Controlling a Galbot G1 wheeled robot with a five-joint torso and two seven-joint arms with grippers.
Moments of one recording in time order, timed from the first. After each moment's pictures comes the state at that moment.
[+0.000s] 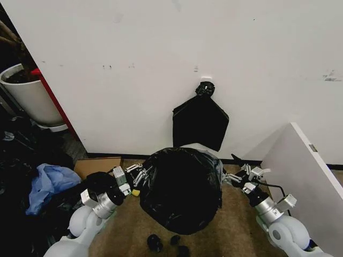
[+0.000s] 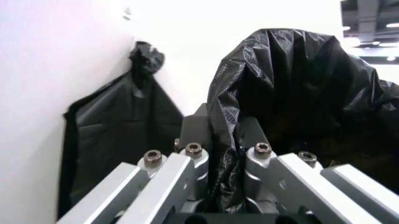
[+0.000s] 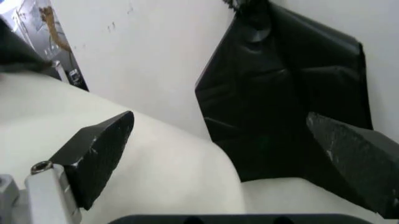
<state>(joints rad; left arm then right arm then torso) 1.31 -1.11 -0.42 -1.83 -0.80 -0.27 0.81 -1.44 0.93 0.42 1.86 0.89 0.32 -0.40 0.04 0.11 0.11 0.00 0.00</state>
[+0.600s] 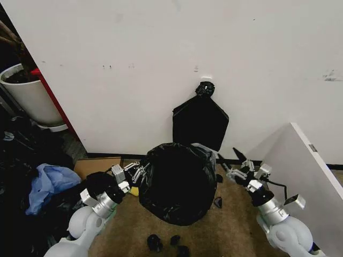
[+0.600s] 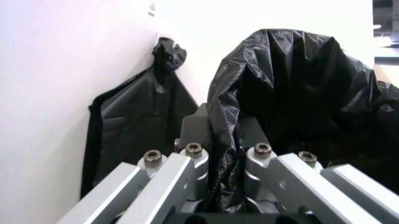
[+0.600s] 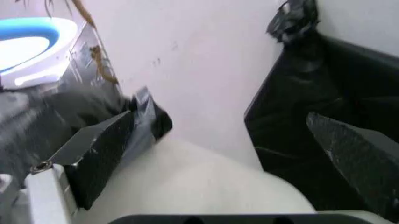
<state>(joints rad) 1.33 -1.11 -0.42 -1.85 -0.78 -0.27 0.73 -1.48 0.95 0.43 1.97 0.96 0.32 -0.48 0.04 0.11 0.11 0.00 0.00</state>
